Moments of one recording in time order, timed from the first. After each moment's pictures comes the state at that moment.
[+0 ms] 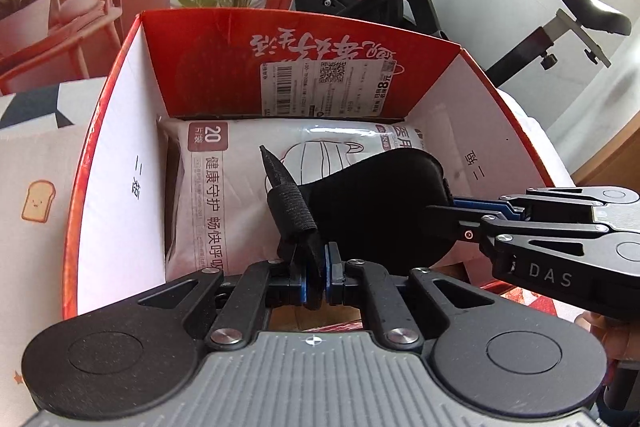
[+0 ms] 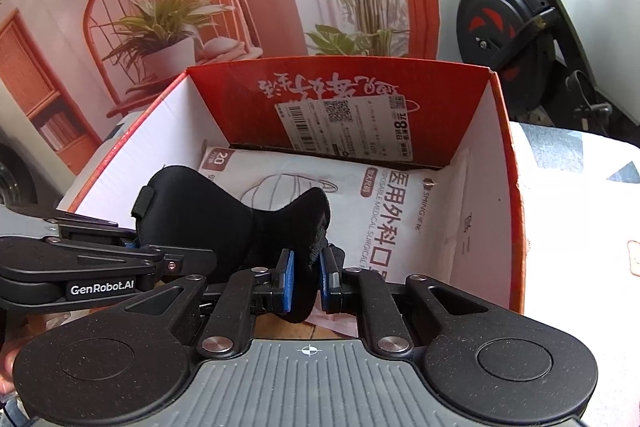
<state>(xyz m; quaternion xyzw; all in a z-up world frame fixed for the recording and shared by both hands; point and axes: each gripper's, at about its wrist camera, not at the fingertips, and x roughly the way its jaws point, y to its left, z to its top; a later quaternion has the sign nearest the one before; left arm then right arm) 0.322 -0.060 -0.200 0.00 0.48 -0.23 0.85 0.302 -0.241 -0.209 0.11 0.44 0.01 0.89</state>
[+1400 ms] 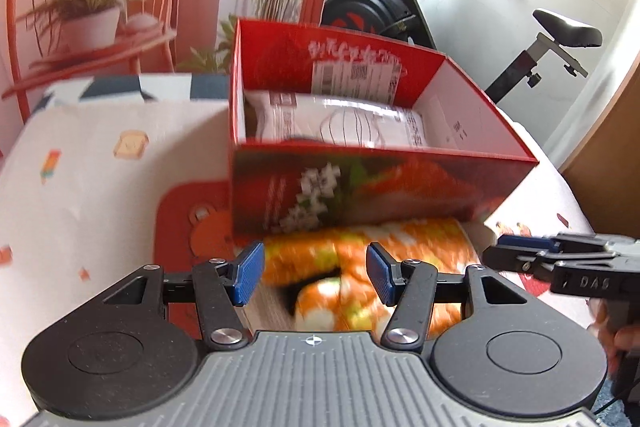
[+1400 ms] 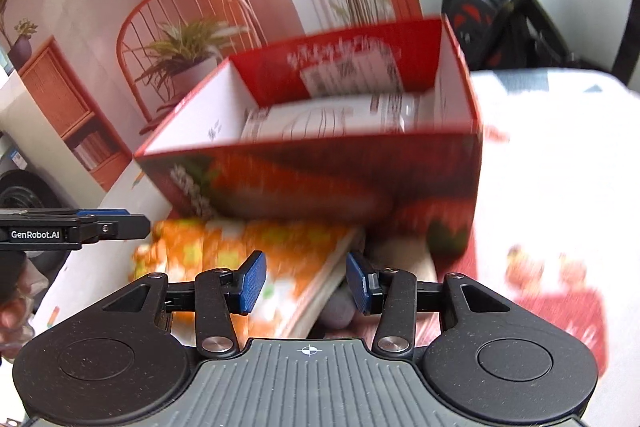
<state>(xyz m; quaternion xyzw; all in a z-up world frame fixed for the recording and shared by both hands) 0.213 0.025 -0.189 -0.02 0.42 -0.21 0.88 0.157 -0.208 -0.218 0.18 0.39 0.01 0.90</state>
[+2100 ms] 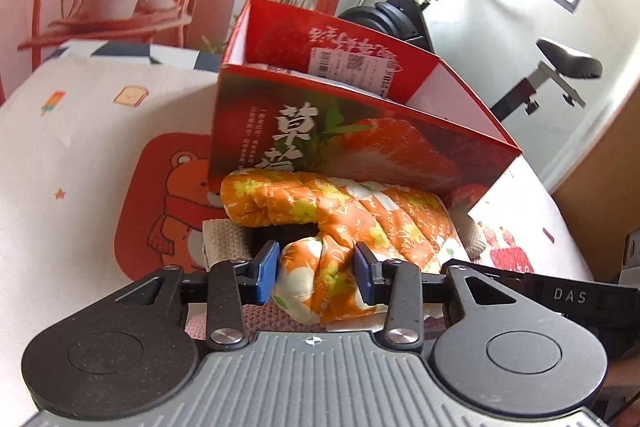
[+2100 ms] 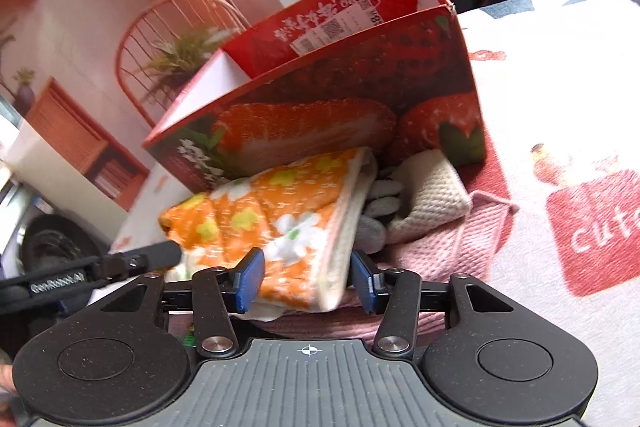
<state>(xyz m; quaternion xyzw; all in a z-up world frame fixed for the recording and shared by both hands) 0.157 0.017 -0.216 -0.07 0.39 -0.19 0.90 0.124 -0.201 -0.259 0.29 0.37 0.02 0.88</state>
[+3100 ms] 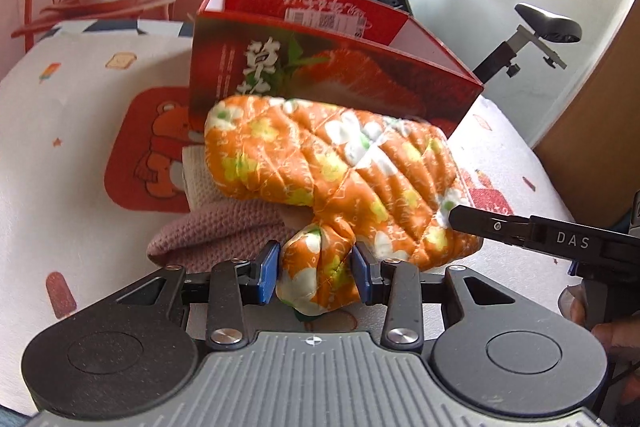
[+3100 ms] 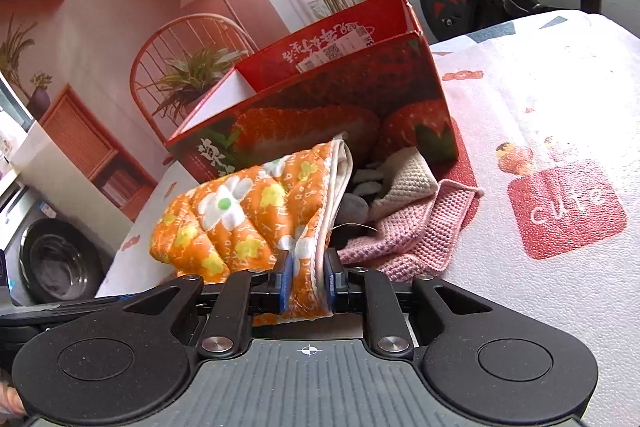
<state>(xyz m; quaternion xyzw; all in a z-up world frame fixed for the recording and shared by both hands) 0.119 0.014 -0.230 -0.06 0.42 -0.21 0.88 0.071 -0.198 -0.247 0.27 0.33 0.01 0.90</state>
